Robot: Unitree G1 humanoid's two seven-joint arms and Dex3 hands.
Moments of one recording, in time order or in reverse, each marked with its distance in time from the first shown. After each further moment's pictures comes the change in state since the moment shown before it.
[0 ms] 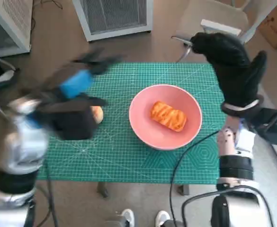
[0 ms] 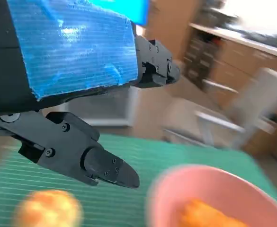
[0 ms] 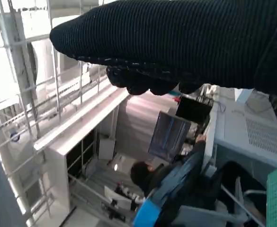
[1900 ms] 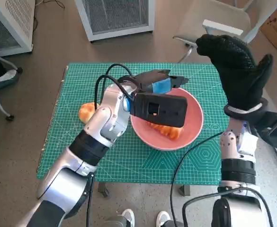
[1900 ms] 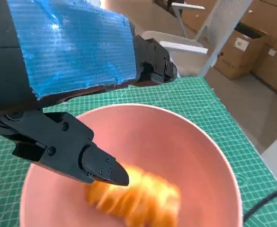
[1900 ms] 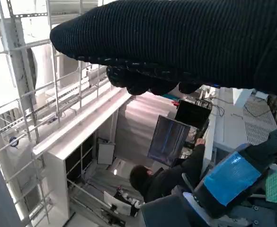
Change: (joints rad) left arm -0.481 -0.506 -0.466 0.723 0.125 -0.032 0.041; right arm 0.035 0.001 -0.007 -0.059 -0.008 0.020 -0.023
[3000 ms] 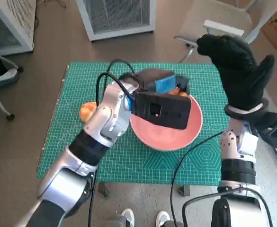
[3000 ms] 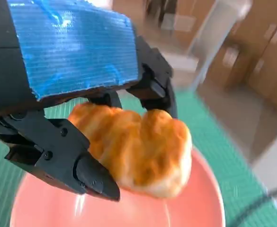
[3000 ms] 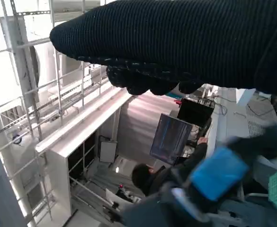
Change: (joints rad) left arm -0.001 -0.020 0.009 -0.009 -0.009 0.016 -0.029; right arm 0.000 0.000 -0.002 -0.008 0.004 -0.001 0.004
